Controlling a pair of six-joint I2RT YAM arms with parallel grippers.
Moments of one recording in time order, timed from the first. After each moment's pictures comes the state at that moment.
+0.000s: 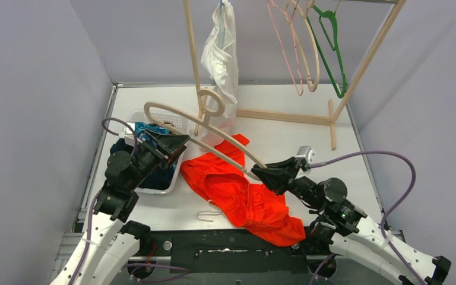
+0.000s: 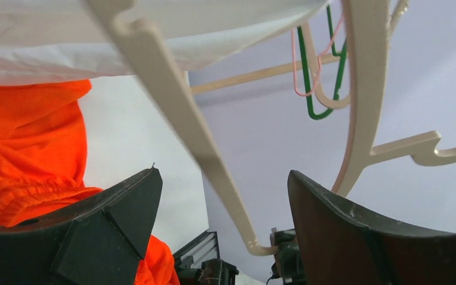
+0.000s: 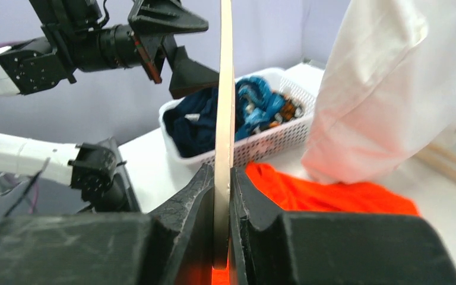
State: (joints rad) left arm -0.33 0.59 0.58 -0.04 0.24 -1.32; right arm 0.89 0.50 0.46 0.22 -0.16 0.26
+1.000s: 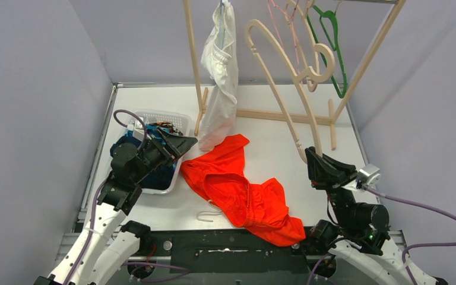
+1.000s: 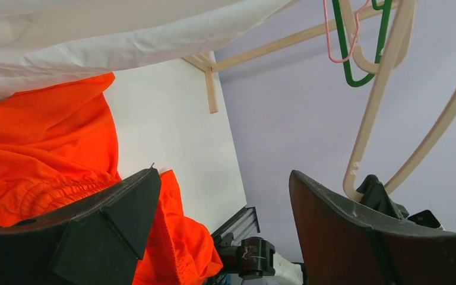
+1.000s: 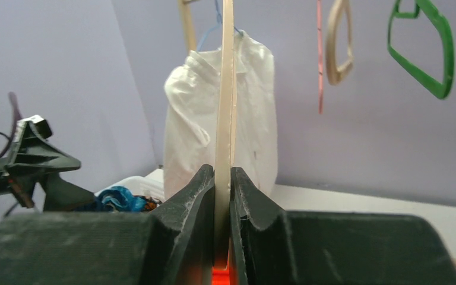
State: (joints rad) left arm -0.34 0.70 0.64 -0.03 0.34 -1.12; right arm 0.89 0.11 0.47 0.20 0.34 -0.04
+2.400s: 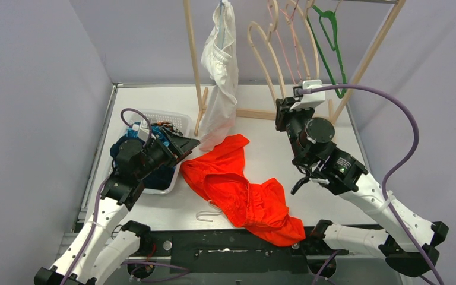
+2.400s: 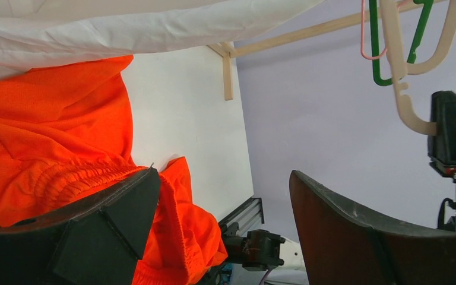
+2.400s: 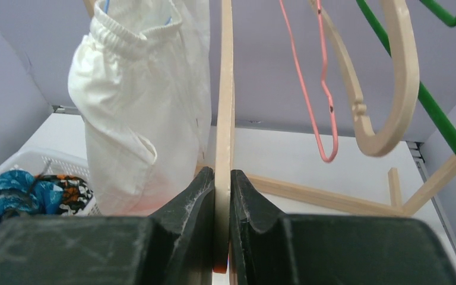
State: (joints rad) left arm -0.34 0.76 0.64 -0.07 0.36 -1.11; right arm 0.89 1.00 1.24 -0.21 0.71 0.02
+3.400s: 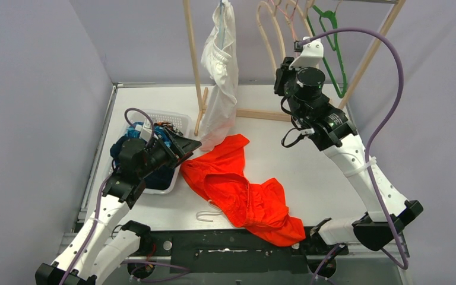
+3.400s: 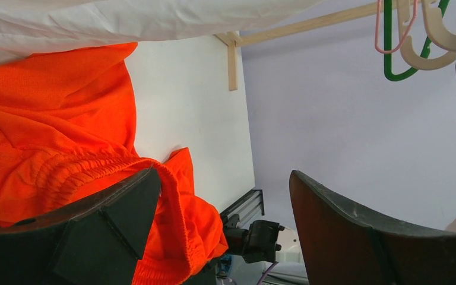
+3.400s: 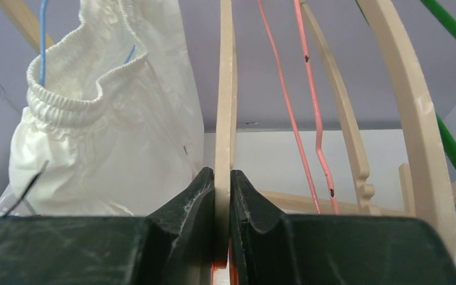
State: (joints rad) left arm -0.34 0.79 0.64 -0.09 0.38 -1.12; right arm 0.63 1.34 1.66 -0.39 0.51 0.15
